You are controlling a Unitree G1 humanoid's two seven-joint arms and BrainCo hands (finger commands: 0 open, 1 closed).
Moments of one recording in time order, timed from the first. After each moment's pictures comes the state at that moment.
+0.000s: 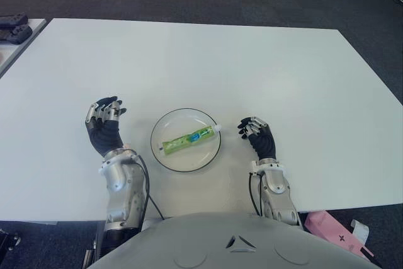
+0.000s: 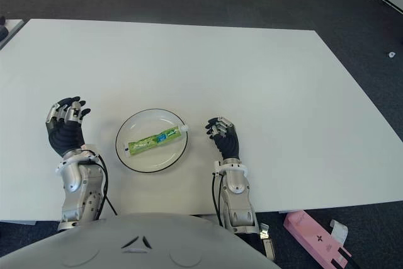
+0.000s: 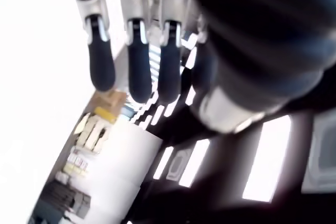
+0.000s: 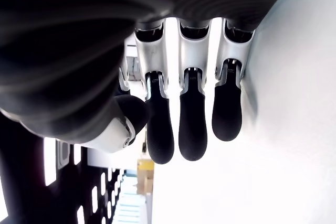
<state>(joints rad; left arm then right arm) 0.34 -0.07 0.06 -0.14 -0.55 -0.31 0.32 0.31 0.03 0.10 -0.04 -0.10 -0.07 -0.08</state>
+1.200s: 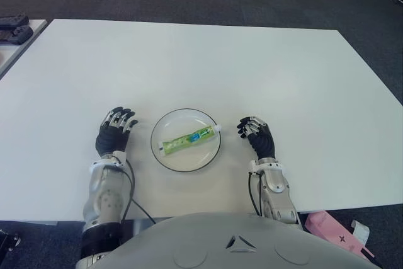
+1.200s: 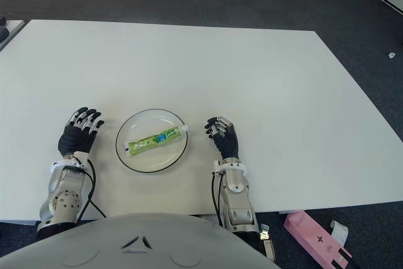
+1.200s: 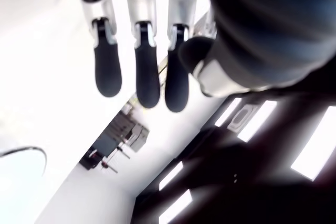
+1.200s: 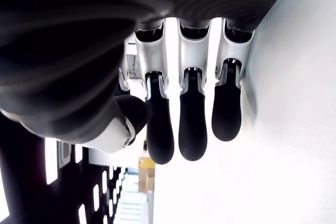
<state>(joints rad) 0.26 0.05 0.26 0.08 -0.72 0.05 -0.21 0.30 0.03 0.09 -0.01 -0.09 -0.09 -0.08</state>
